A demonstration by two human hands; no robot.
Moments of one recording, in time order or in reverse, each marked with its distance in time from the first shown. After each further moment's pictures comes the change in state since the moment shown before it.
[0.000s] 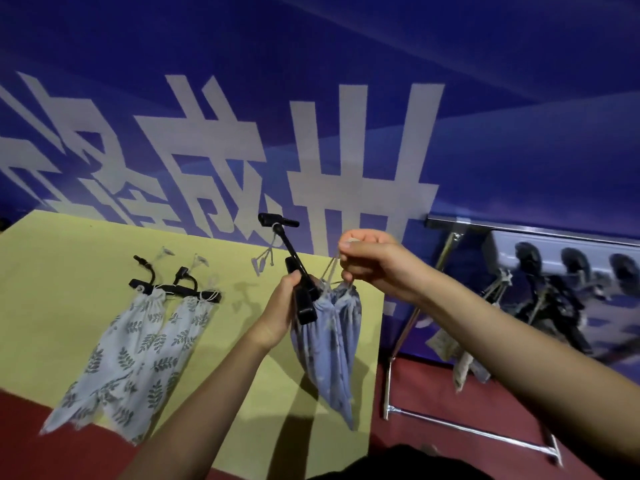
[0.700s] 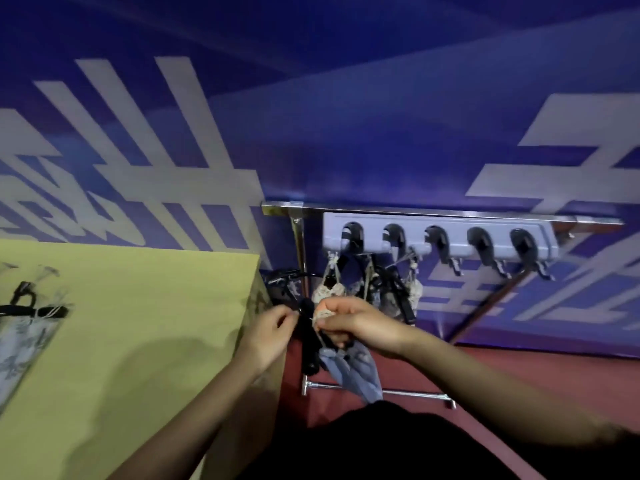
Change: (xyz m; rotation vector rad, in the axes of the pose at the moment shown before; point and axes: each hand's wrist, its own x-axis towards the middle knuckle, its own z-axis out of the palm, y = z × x) left_hand 0.012 -0.098 0.258 0.813 -0.048 0.142; right_hand -0.219 0.025 -0.202 -0.163 0.146 0.254
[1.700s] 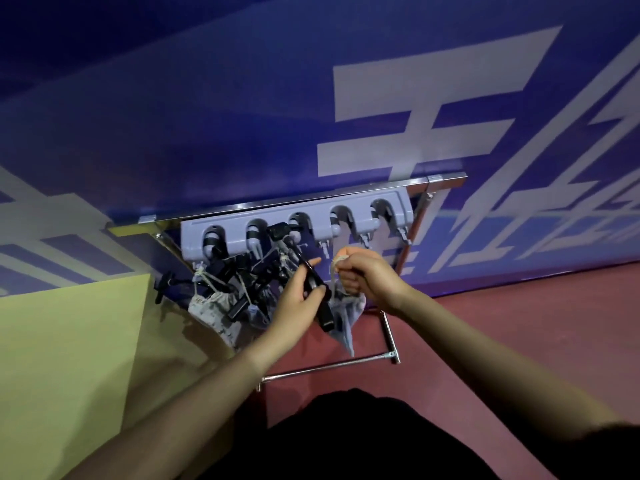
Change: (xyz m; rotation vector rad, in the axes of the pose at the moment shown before) left_hand 0.021 0.160 0.194 -0.357 -0.245 0.165; right_hand -0.127 0.016 -0.180 0.333 0.494 -0.123
